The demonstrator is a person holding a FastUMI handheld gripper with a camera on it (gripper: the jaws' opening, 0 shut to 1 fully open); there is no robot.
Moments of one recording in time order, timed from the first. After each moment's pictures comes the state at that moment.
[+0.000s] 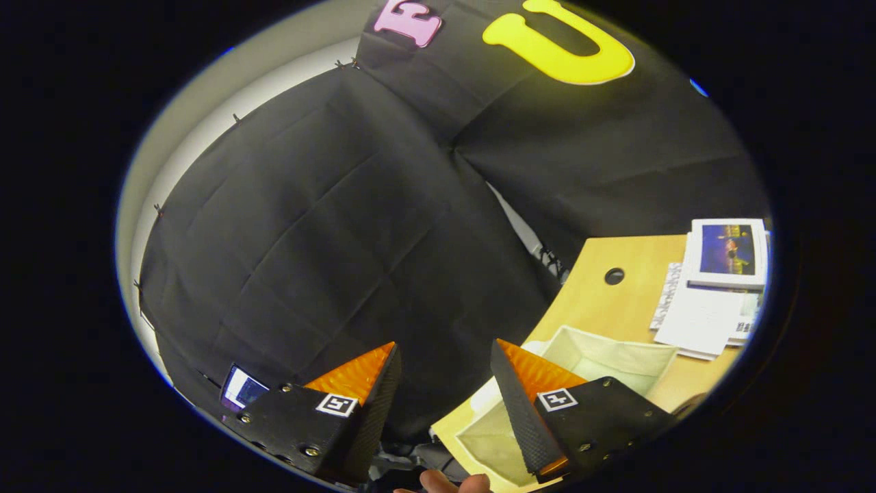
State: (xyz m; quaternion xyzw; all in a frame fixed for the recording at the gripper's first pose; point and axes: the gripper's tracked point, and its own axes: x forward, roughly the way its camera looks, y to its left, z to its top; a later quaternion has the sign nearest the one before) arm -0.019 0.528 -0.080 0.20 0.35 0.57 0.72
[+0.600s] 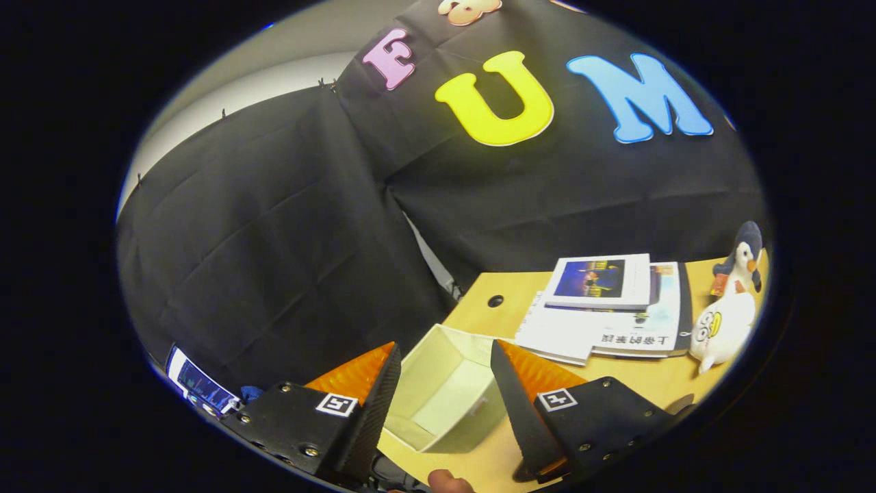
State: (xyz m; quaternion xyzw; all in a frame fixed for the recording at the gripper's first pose) arm 0.006 0.343 -0.115 0.14 0.30 0.43 0.84
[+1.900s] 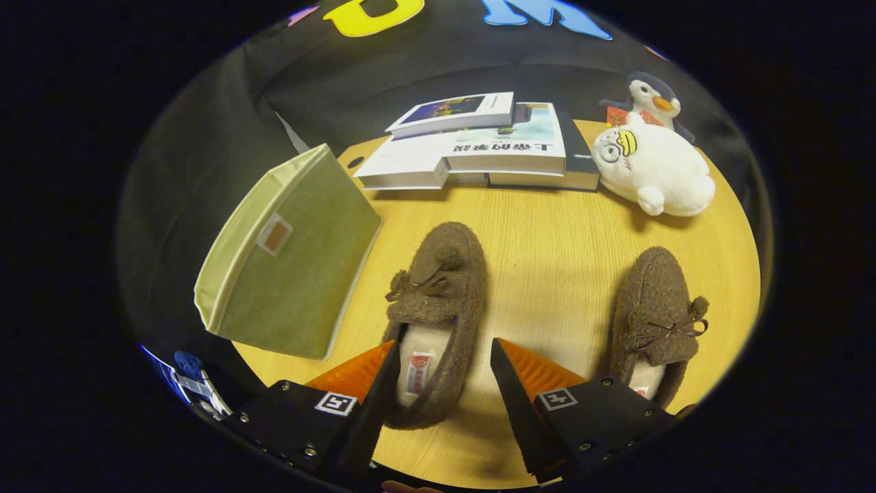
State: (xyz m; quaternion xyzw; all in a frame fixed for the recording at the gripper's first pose) arm -0.059 0.235 -0.383 0.03 0.52 0.25 0.82
